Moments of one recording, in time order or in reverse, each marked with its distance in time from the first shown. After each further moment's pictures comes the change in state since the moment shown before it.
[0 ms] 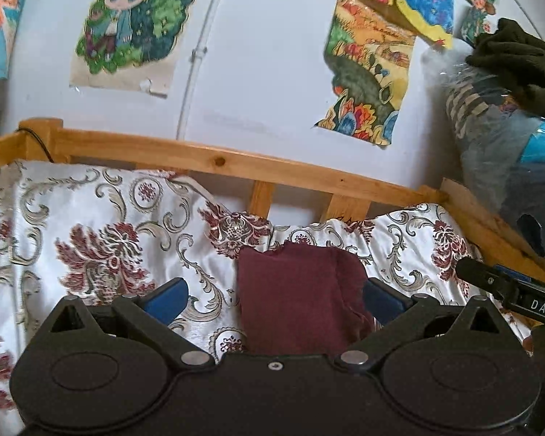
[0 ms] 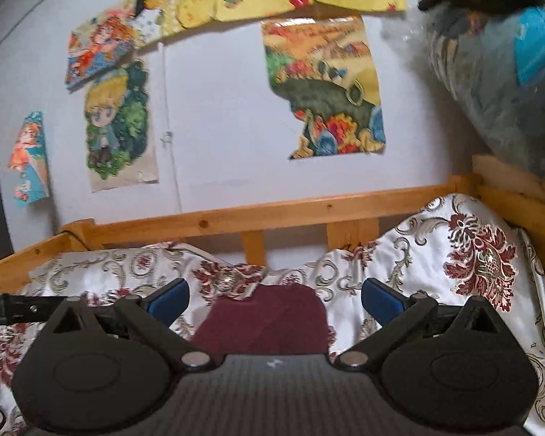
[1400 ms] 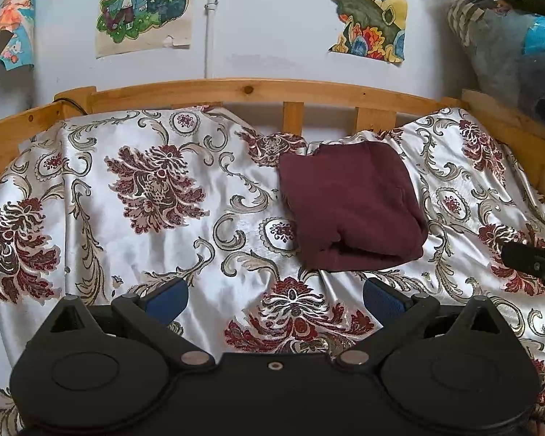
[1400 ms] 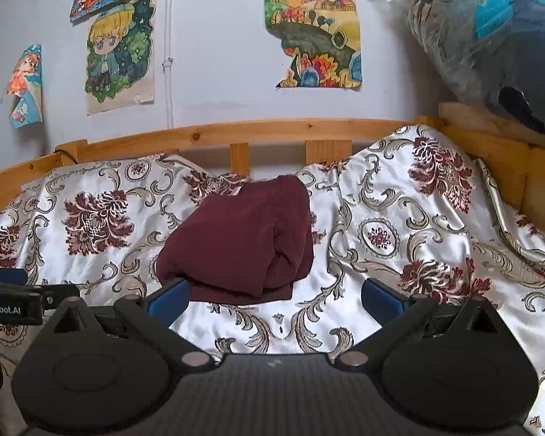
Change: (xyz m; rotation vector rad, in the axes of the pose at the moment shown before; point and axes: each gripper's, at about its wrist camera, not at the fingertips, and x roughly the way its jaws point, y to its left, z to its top) left arm -0.027 0.011 -0.119 0.140 0.126 0.148; right arm -0.071 0.031 -0.115 -0.045 0.155 -0.122
